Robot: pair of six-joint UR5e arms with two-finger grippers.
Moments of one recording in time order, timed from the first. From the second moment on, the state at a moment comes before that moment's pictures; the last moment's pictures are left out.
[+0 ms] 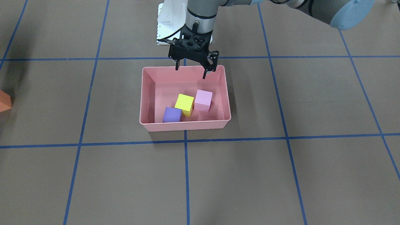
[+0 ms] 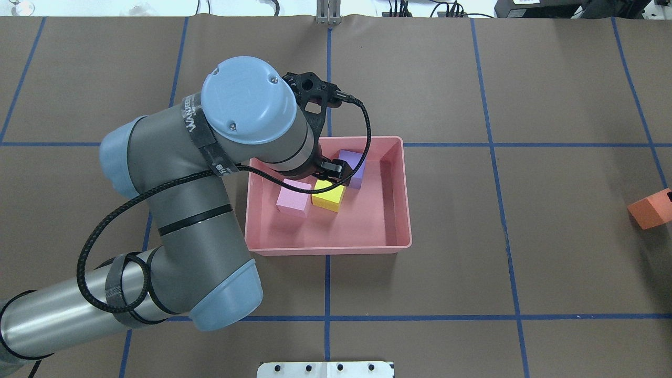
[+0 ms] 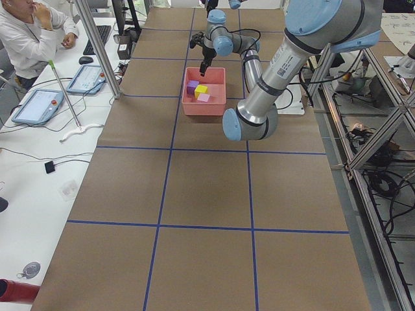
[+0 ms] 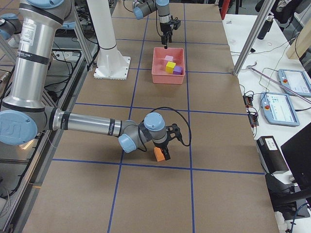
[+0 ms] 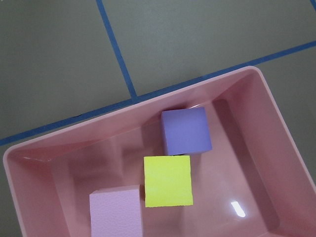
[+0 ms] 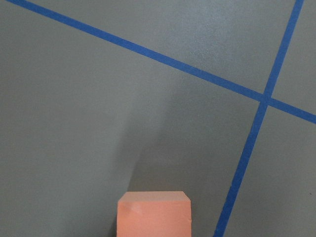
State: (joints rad) left arm -0.54 -2.40 -1.83 -1.42 -1.81 -0.90; right arm 1.26 -1.81 1.62 -0.86 2.25 0.21
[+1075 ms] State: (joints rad) left arm -0.53 -2.39 -1.83 -1.42 -1.81 -0.90; right arm 1.14 -1.80 1.52 -0.72 2.17 0.34
